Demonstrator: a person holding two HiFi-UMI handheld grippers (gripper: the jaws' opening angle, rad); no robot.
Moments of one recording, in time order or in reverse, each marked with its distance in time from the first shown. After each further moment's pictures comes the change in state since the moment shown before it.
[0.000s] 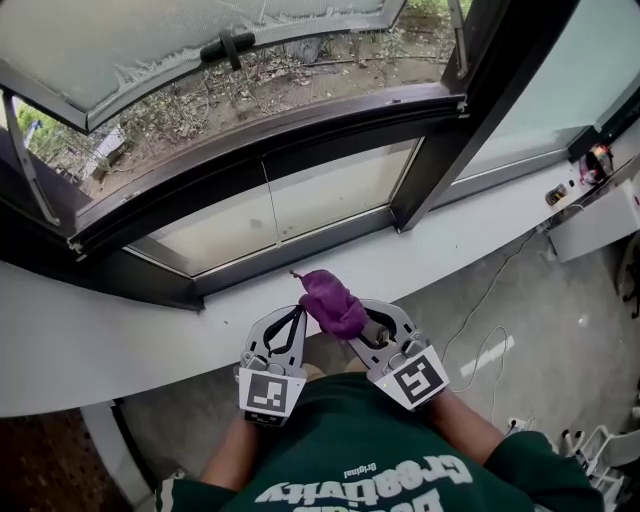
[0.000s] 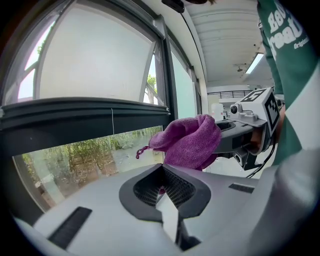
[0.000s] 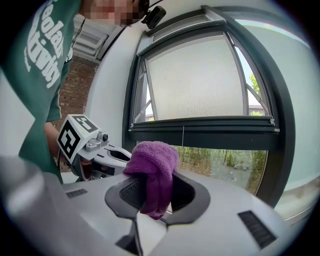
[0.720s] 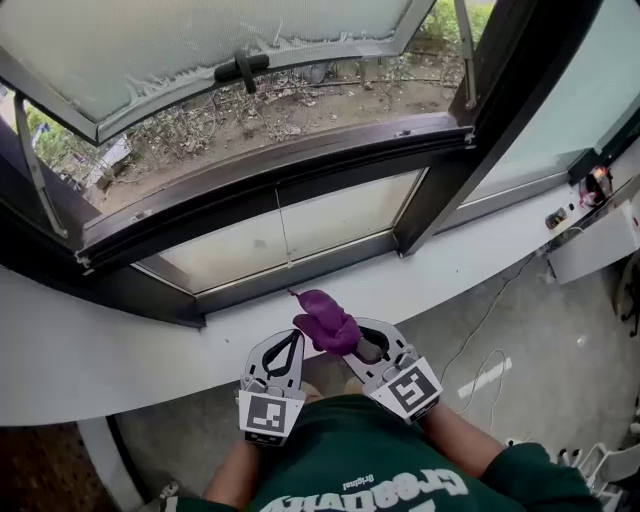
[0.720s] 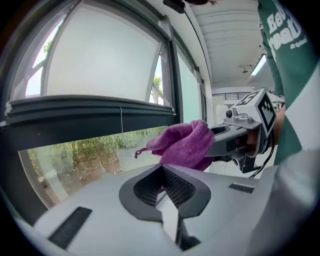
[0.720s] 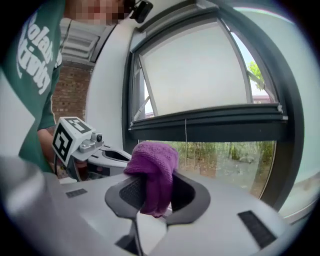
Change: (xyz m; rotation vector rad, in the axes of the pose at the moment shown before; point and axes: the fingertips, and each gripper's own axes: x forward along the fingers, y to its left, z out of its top) left arm -0.007 0.016 -0.005 -0.039 -0.004 0.036; right arm 0.026 0.002 0.001 0.057 0.013 0.053
